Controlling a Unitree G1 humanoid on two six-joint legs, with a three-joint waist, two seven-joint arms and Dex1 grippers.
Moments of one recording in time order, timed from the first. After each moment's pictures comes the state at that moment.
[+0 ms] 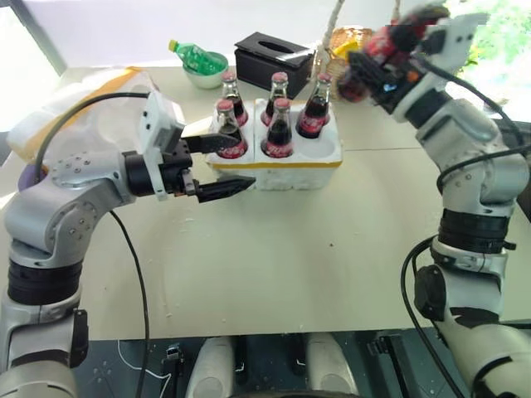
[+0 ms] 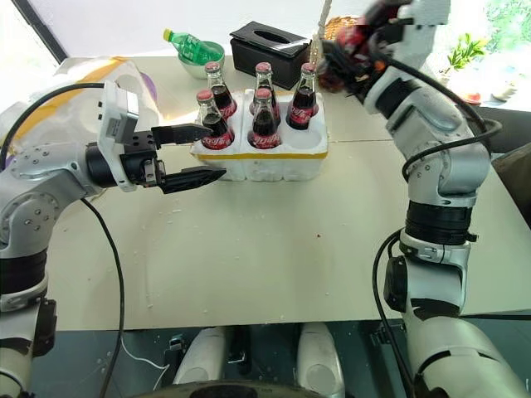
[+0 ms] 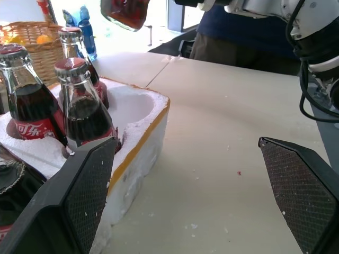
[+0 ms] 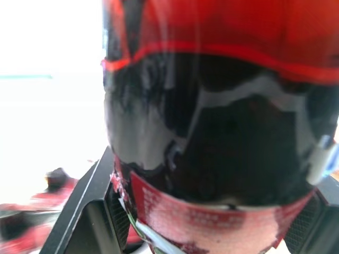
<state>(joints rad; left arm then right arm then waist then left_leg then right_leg) -0.62 0.74 0.10 -0.35 -0.76 0.80 -0.88 -0.89 -0.44 -0.18 -0.02 0.47 0.71 0.41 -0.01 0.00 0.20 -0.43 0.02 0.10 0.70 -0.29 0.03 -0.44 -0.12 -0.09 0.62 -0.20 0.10</state>
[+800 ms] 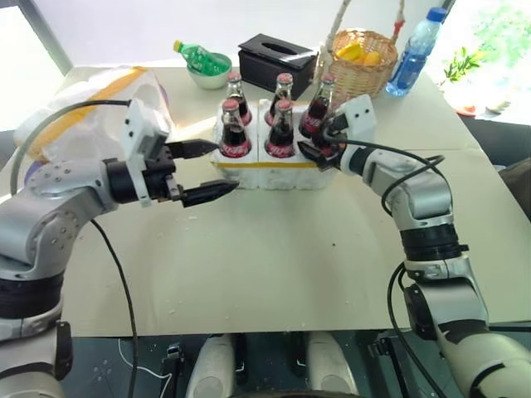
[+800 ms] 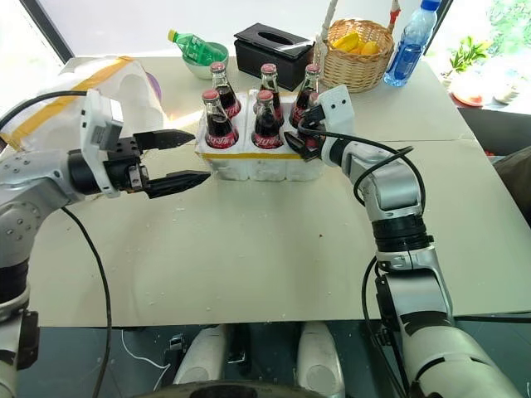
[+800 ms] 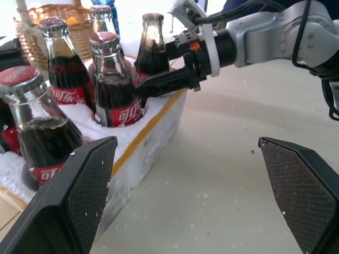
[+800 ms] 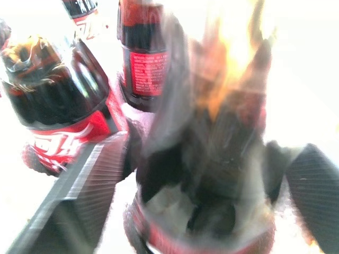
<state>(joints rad) -0.50 0.84 0.19 -0.39 -0.78 0.80 -0.87 -0.81 -0.41 0.03 0.14 0.29 0.71 0.42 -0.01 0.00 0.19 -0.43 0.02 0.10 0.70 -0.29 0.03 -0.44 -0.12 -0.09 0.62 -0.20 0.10</state>
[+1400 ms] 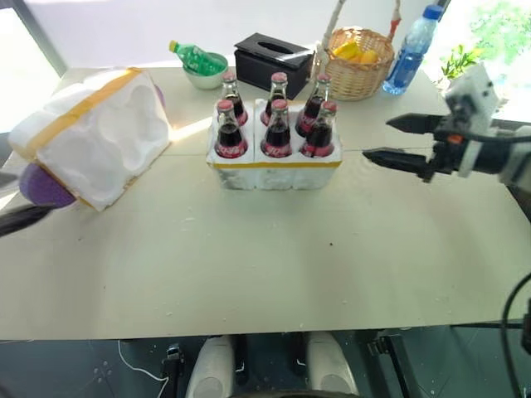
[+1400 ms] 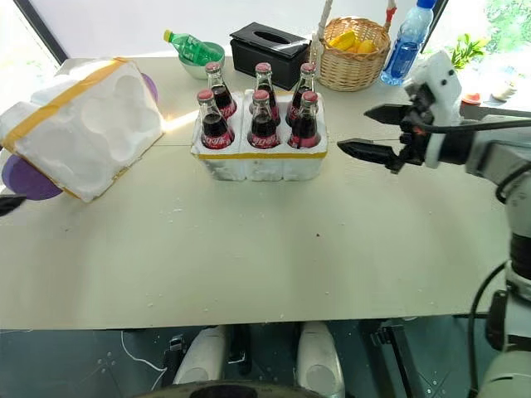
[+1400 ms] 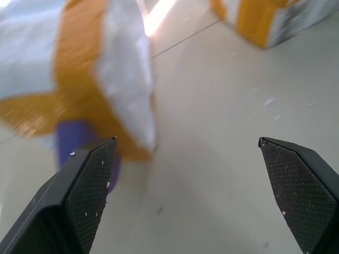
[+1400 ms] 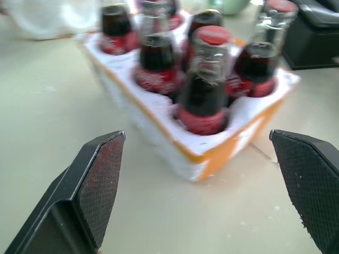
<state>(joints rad) 0.15 1.28 0.90 0.08 -0.48 0.65 -1.23 -0.68 -1.00 -0.20 -0.22 0.66 0.95 1.01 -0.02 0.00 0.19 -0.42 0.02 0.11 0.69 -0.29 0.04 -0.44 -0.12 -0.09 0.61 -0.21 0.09</state>
